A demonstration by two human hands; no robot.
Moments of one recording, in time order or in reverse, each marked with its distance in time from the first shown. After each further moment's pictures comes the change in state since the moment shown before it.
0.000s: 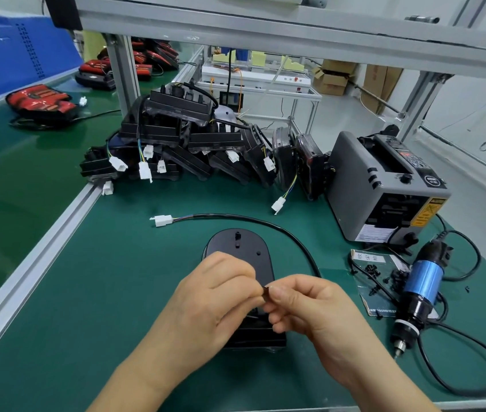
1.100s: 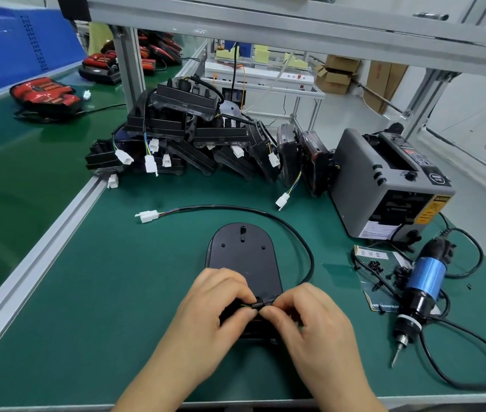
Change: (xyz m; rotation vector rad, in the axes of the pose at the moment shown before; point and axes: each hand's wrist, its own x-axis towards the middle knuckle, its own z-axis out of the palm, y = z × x) left_hand -0.030 0.004 0.013 -0.169 -0.054 -0.397; right_hand -0.005 0.050 0.003 -1.099 0.431 -0.629
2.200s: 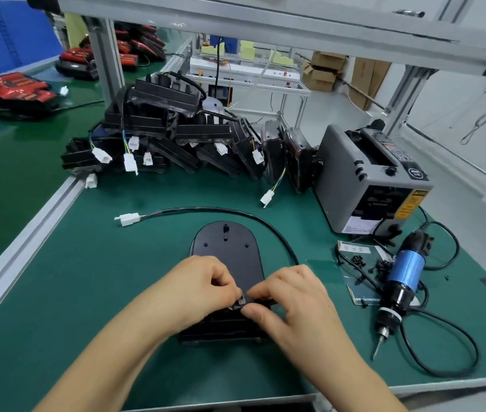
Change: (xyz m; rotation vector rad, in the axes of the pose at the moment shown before) left_hand 0.051 0.011 -0.018 0.007 -0.384 -0.440; right_hand 0.020 0.002 -0.015 -0.009 -0.204 -0.103
